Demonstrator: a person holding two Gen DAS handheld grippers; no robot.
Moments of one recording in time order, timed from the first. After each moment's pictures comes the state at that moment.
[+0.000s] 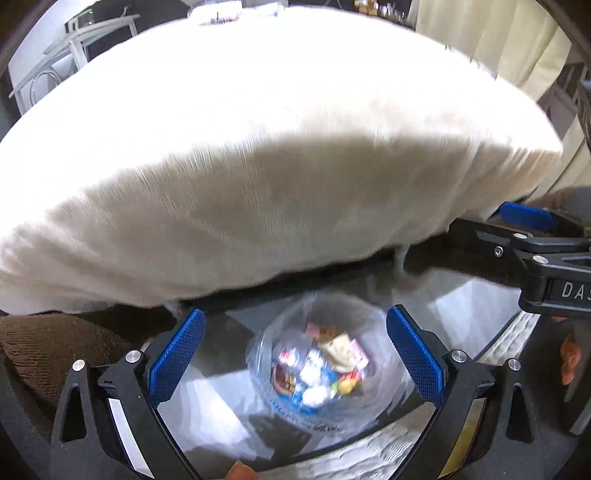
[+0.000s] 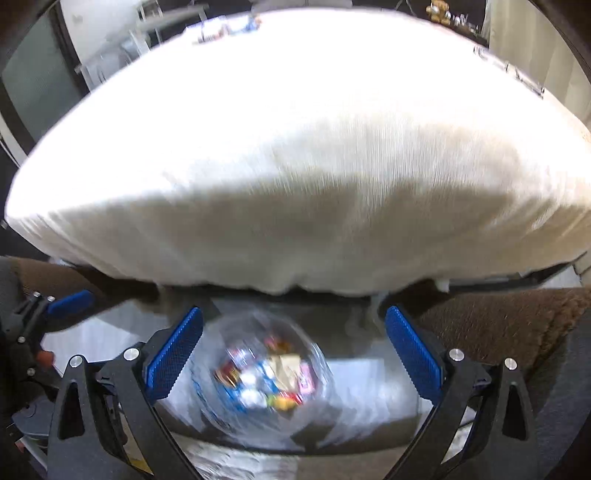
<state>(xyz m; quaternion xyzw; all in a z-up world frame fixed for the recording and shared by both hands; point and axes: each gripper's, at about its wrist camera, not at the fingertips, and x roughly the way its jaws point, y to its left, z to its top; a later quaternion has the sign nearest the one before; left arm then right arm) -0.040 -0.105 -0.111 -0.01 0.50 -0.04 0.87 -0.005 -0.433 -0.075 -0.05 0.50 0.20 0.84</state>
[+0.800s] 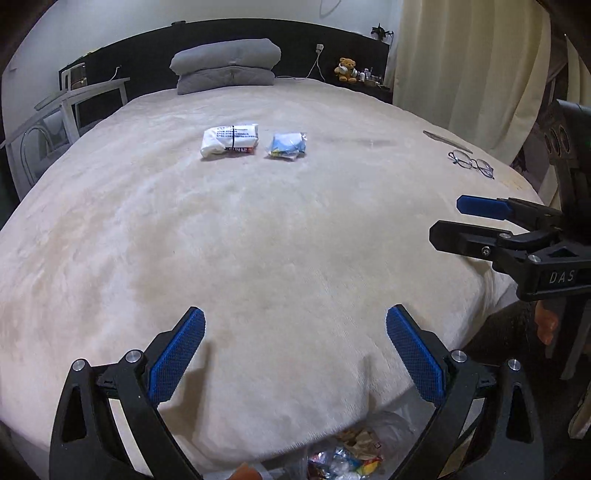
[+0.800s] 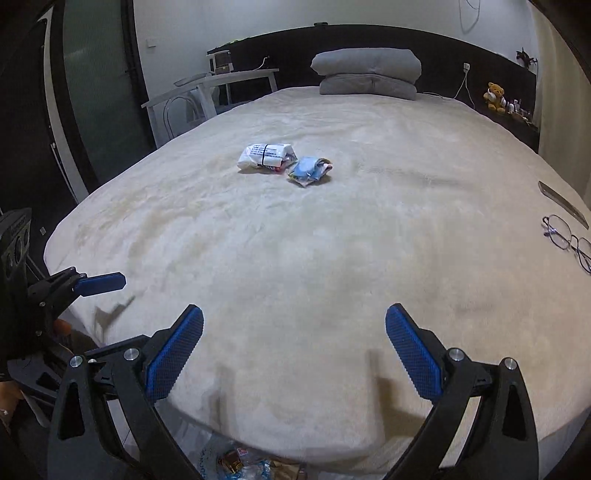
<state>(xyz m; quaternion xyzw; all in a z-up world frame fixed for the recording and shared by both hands) 0.069 -0.038 -0.016 -0.01 0.38 -0.08 0.92 0.121 -0.369 0.019 -0.07 0.37 0.31 0.87</state>
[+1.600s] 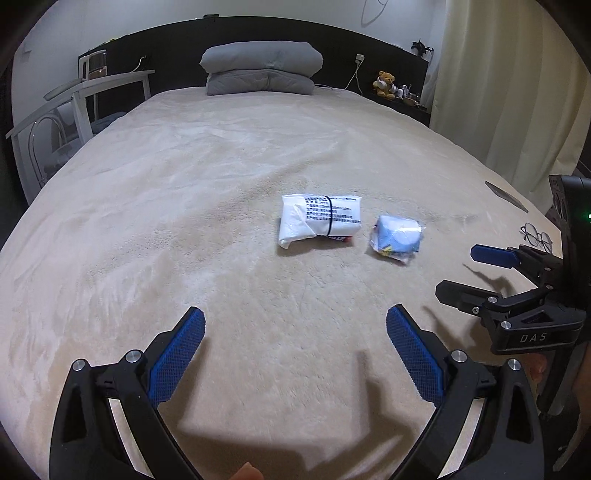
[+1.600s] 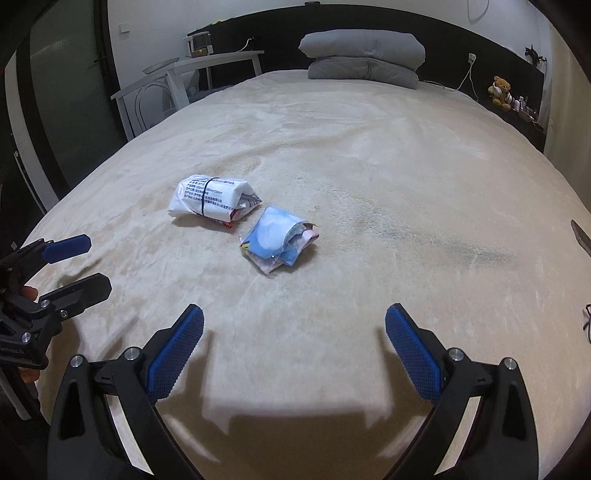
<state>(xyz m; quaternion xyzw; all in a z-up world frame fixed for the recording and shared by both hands) 0.217 0.043 -0.001 -0.04 0.38 -0.04 0.92 0.269 -0.288 -0.001 -0.11 0.41 0.27 0.86</state>
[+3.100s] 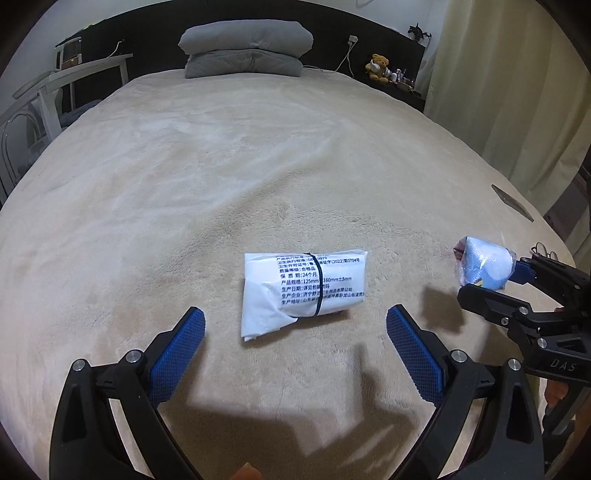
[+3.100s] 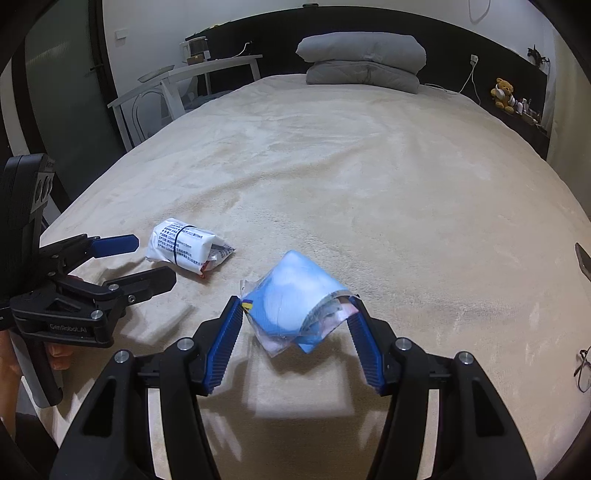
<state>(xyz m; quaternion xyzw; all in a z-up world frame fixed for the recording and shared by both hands) 0.308 0.026 -0.007 -0.04 0.42 -0.08 0.90 0.310 -0.299 0.023 -0.09 0.40 0.28 0.87</state>
